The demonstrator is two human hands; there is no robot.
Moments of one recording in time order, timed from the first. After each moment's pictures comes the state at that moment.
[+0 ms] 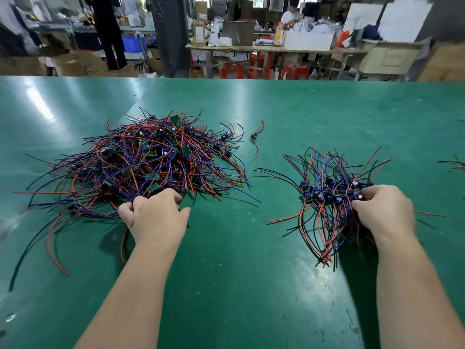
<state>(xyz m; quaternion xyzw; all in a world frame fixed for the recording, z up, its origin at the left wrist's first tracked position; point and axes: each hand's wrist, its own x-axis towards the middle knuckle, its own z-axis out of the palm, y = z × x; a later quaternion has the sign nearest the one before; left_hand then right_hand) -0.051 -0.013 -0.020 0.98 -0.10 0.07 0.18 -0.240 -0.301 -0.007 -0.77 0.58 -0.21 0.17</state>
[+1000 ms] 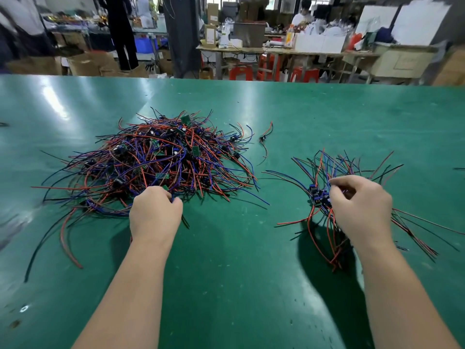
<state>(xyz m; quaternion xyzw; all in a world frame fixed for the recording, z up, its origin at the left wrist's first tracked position) -0.033 -0.003 -0.018 0.95 -0.07 0.08 0.28 -0.214 -0.242 0.006 -0.81 0.37 -0.38 0.23</state>
